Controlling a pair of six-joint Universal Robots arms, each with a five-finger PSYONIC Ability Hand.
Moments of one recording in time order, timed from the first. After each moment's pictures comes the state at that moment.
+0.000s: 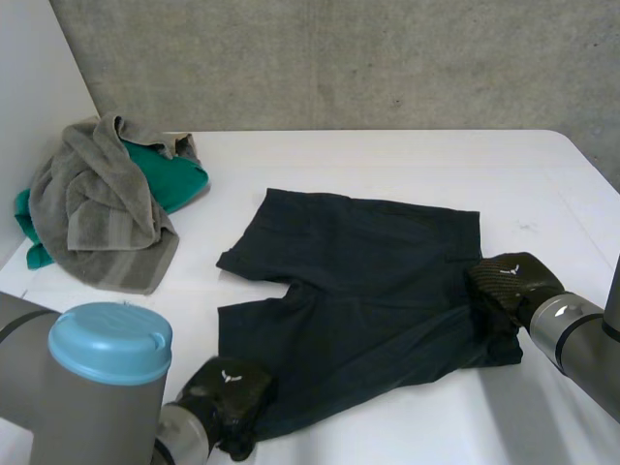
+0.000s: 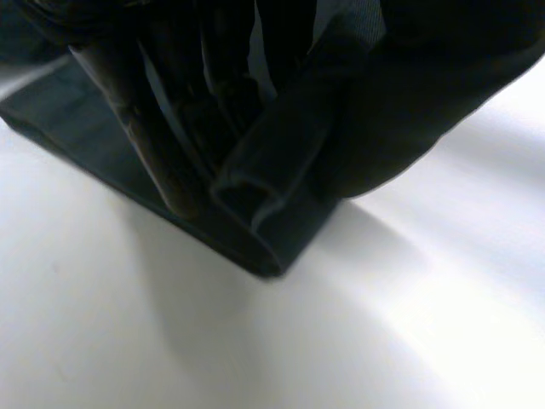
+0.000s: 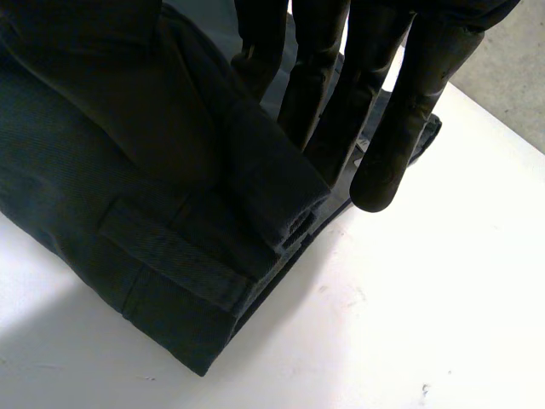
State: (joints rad) left arm 4.01 -1.88 -1.87 3.02 -1.60 3.25; right arm 1.80 -1.29 1.79 0.03 1.42 2.67; left_hand 1.14 1.15 1.18 1.19 0.99; right_hand 1.00 1.18 1.19 1.19 0.99
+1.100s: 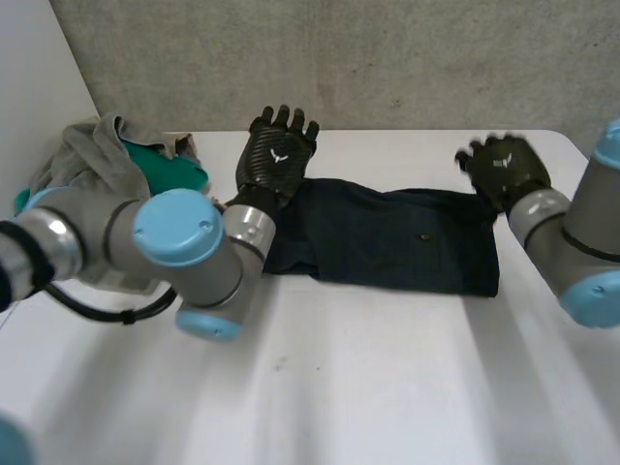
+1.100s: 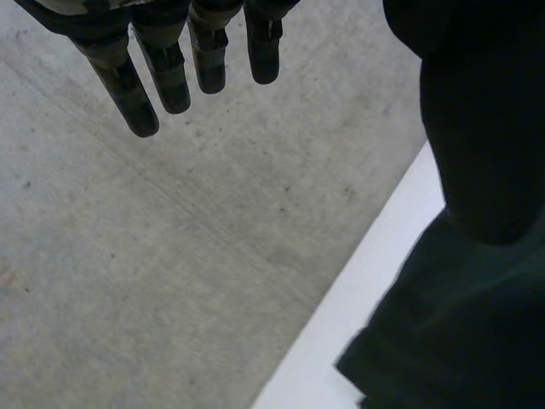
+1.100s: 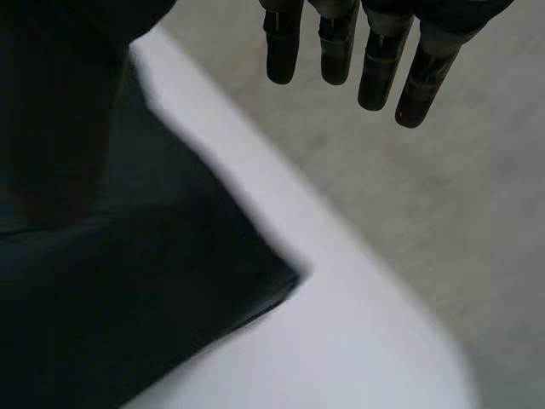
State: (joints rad) left arm 4.08 -2.29 -1.23 3.72 -1.61 3.70; right arm 1.84 -1.06 1.35 -0.08 1.47 2.63; left_hand 0.19 0.20 0.21 0.20 0.05; right_hand 0.20 0.22 0.22 0.23 0.07
